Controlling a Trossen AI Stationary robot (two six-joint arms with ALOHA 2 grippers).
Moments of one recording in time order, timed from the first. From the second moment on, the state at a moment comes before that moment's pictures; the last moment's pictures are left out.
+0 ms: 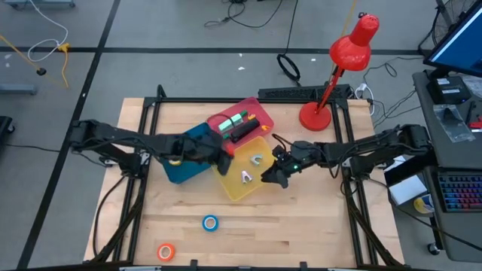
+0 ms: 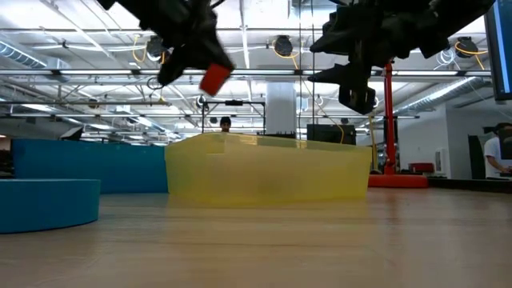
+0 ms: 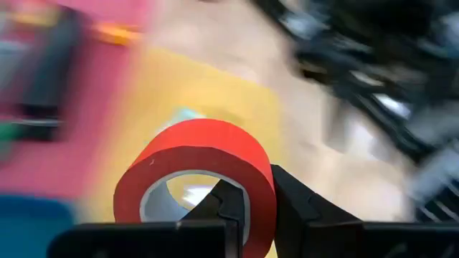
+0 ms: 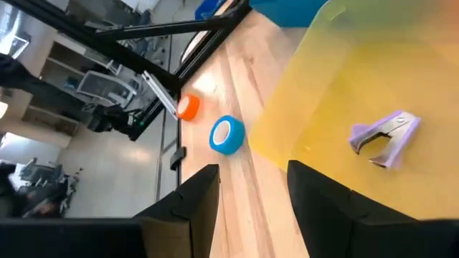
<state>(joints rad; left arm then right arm) -0.05 1.39 0.95 -0.15 -0.17 -0.76 0.03 1.31 0.64 0.29 -0.27 0.83</state>
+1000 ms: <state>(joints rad) 0.40 1.70 0.95 -0.63 -0.16 -0.85 0.03 1.31 0.64 0.31 -0.26 0.83</state>
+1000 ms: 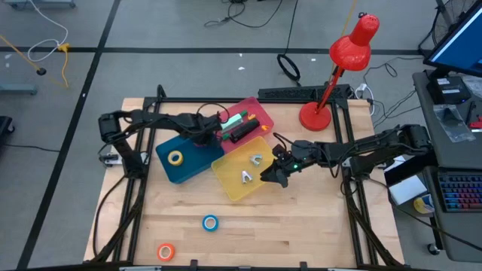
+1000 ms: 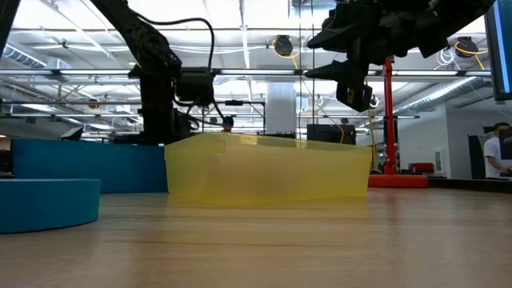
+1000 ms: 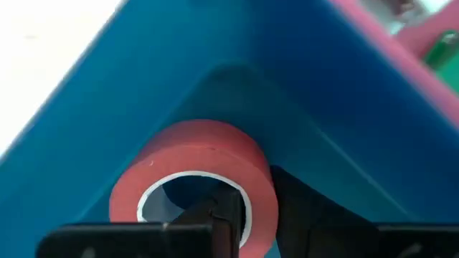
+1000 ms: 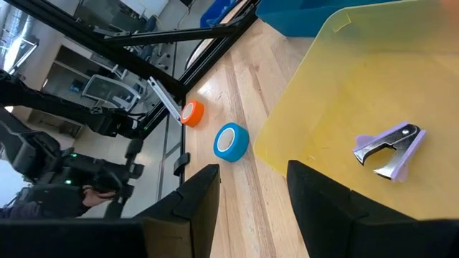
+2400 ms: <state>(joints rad) -0.05 1.30 0.95 -0.56 -0.01 -0.82 0.03 1.31 0.64 0.33 -0.26 0.80</state>
